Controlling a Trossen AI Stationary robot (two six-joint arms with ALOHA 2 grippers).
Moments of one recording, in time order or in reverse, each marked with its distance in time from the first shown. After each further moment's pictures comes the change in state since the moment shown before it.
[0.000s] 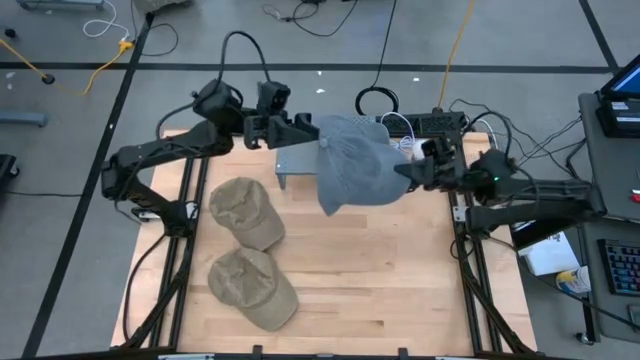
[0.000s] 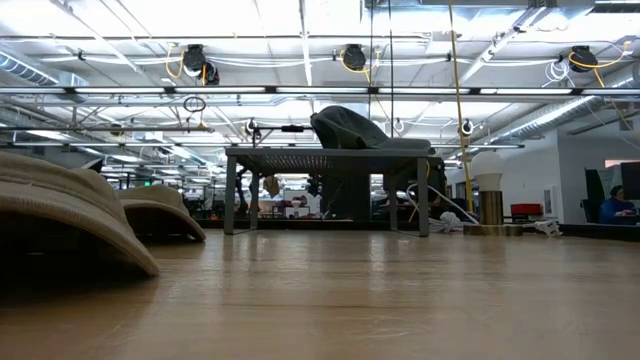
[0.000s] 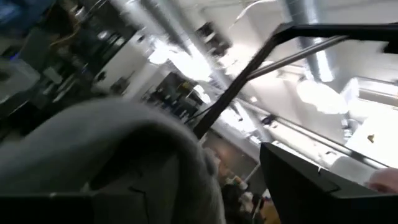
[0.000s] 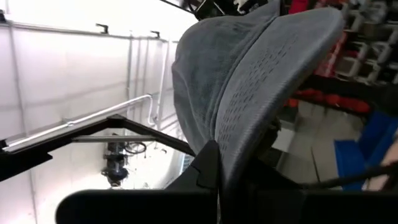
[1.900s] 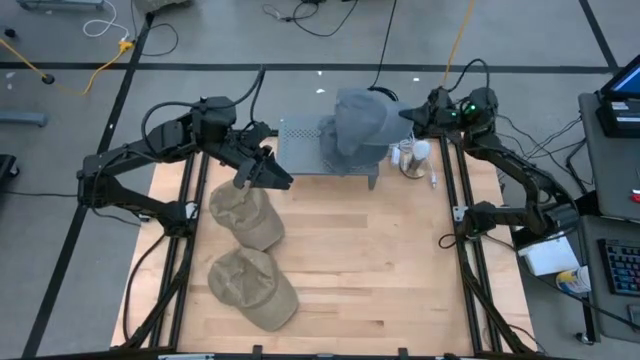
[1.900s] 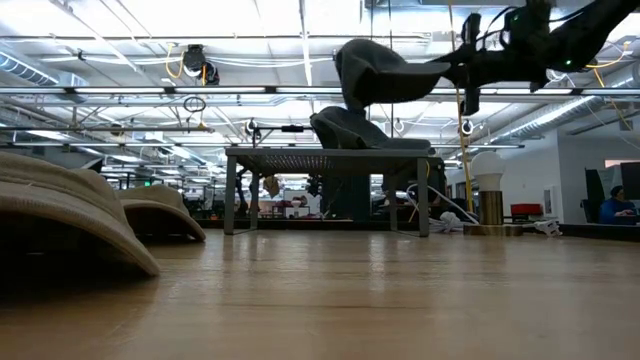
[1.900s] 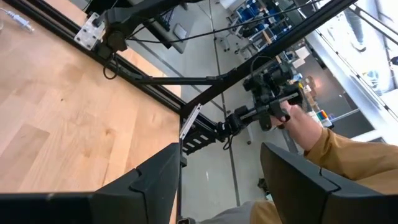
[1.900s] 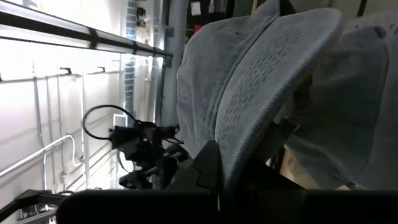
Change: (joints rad) left arm -0.068 -0.213 -0.004 -1.019 -0.085 0.392; right arm -1.108 0.371 0.003 0.098 -0.994 0.133
